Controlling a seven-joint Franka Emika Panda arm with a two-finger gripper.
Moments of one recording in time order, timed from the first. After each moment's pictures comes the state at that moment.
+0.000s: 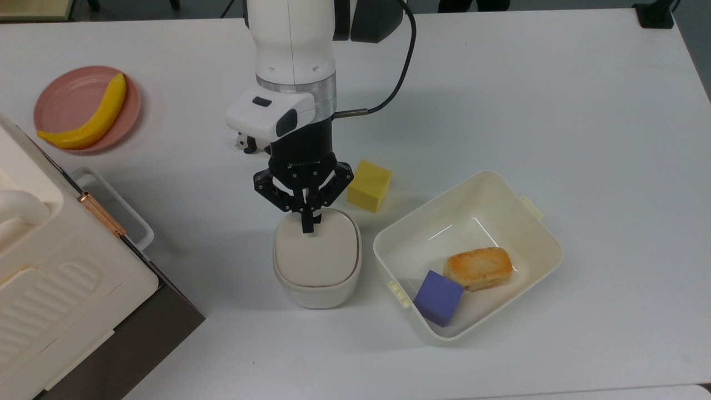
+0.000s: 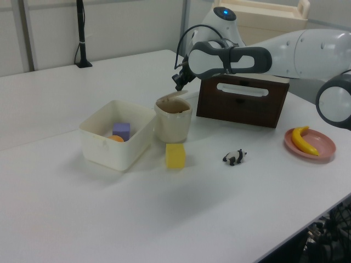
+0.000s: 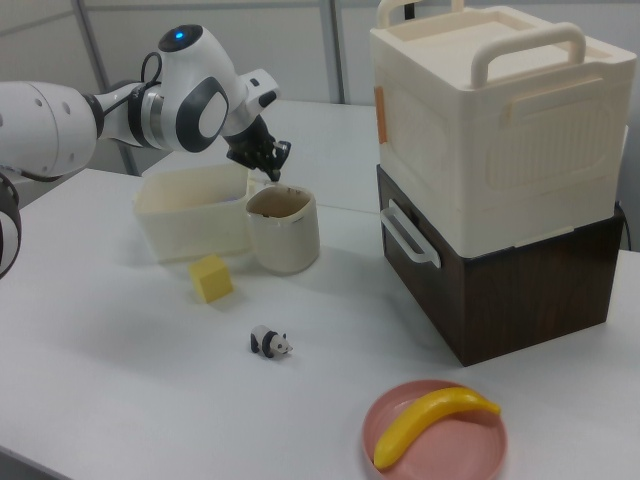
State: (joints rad) arm 0.03 0.43 0.02 -1.48 -0.03 2.41 -0.14
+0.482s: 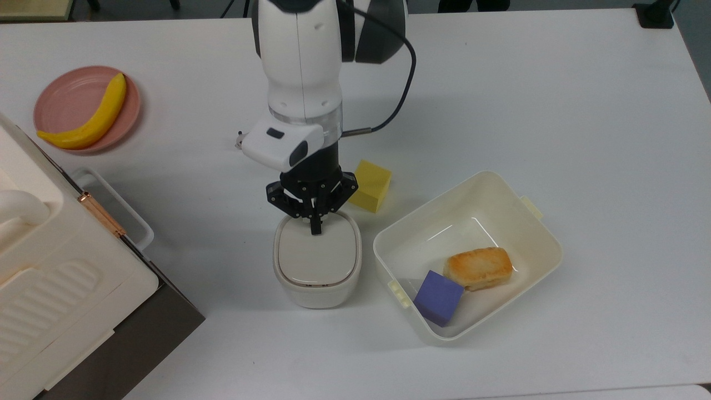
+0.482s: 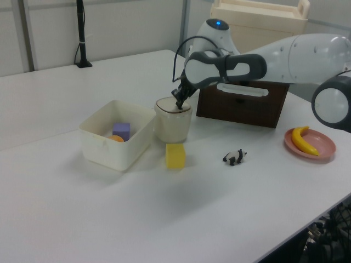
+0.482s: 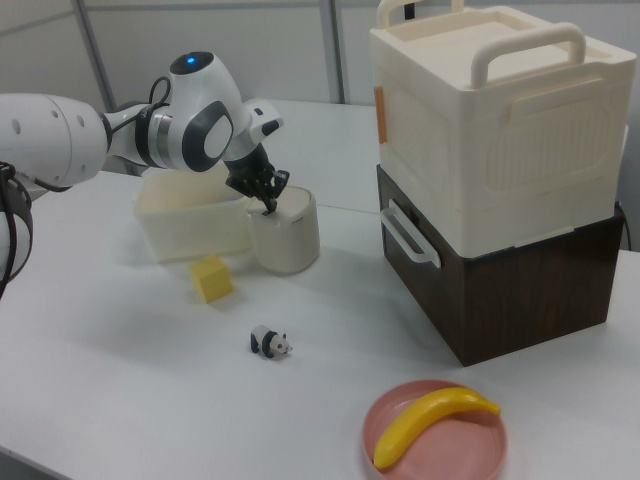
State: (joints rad) arm 0.04 0.47 0.02 -1.51 -0.03 2.37 -0.14
